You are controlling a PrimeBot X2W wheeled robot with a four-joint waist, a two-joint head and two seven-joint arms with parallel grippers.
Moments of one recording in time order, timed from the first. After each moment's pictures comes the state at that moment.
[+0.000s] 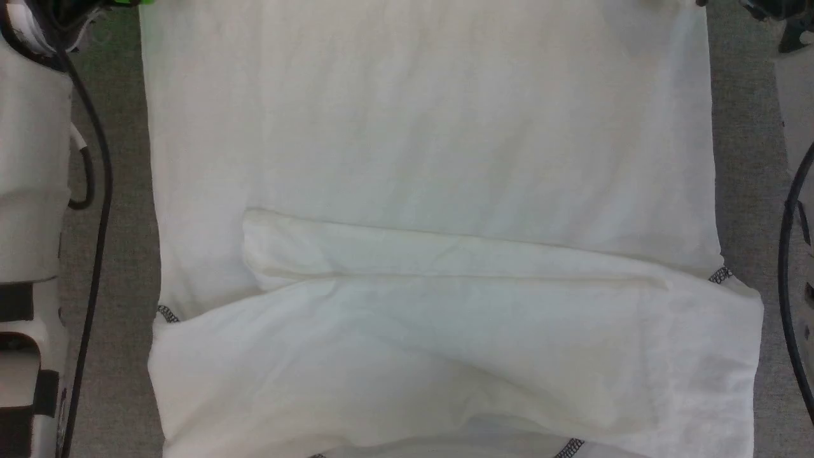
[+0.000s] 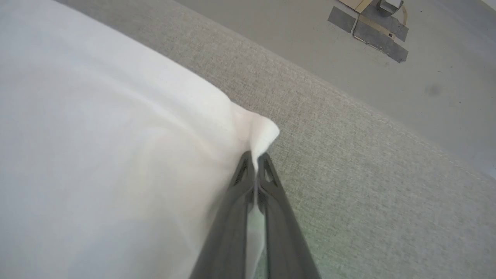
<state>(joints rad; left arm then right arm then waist) -1.22 0.39 -0.27 0.47 -0.52 -0.02 0.82 -1.23 -0.22 0.23 0.38 0.13 0.13 0.95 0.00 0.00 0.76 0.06</state>
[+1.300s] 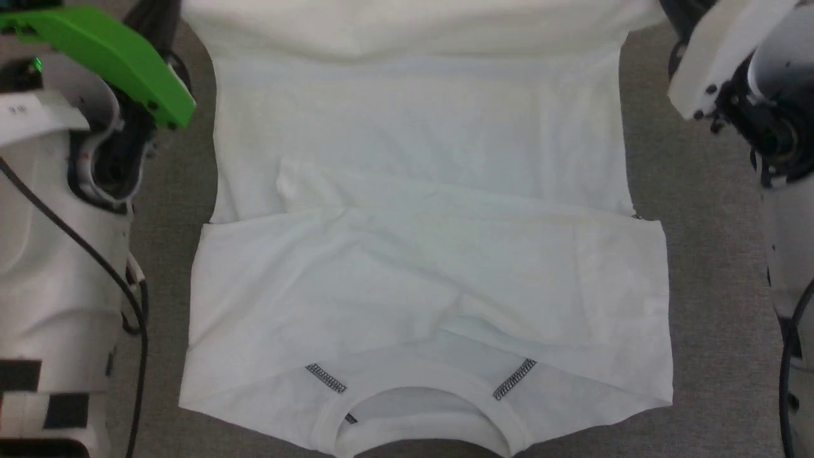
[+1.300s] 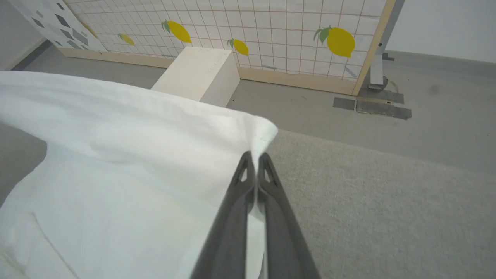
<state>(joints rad) -0.90 0.37 -0.21 0.41 -0.73 -0.12 0.26 -0.91 -0.24 0.11 0.30 0.42 0.13 0.55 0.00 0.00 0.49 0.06</state>
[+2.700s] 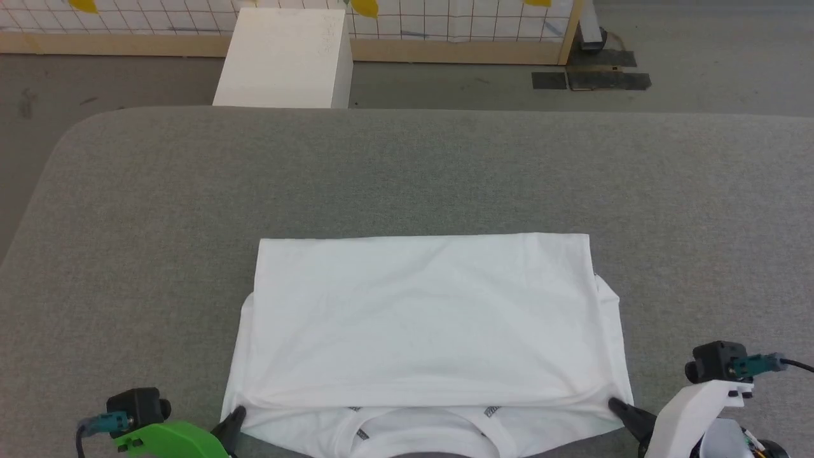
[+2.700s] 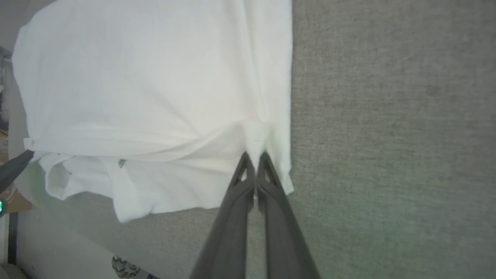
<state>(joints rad) 0.11 0.35 -0.20 0.09 -0.87 0.10 0.26 0.09 -0.10 -0.07 0.00 0.52 0.13 0.72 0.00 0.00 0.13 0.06</state>
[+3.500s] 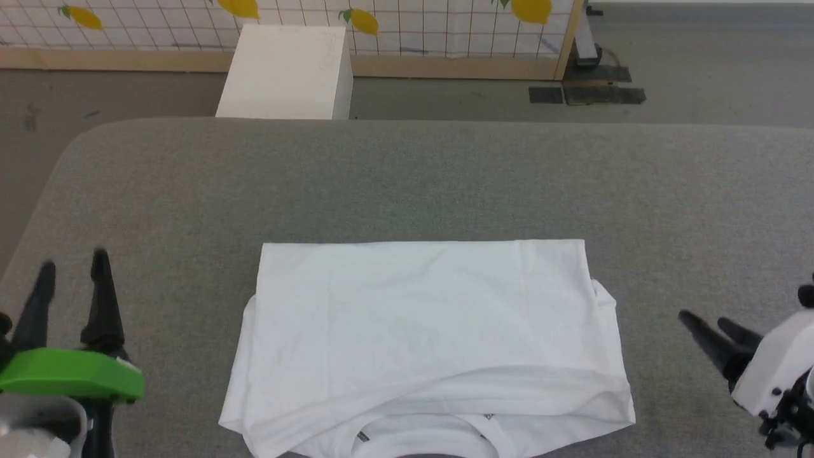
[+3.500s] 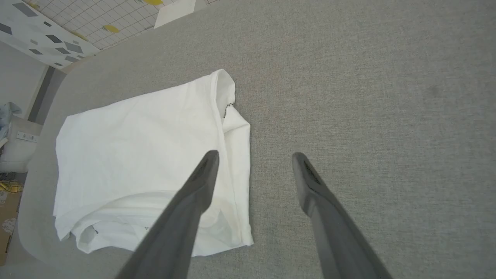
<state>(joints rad) 0.03 0.49 -0.02 -0.15 -0.68 0.19 -0.09 -0.01 -0.14 -0.28 -0.19 0.56 0.13 0.88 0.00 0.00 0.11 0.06</state>
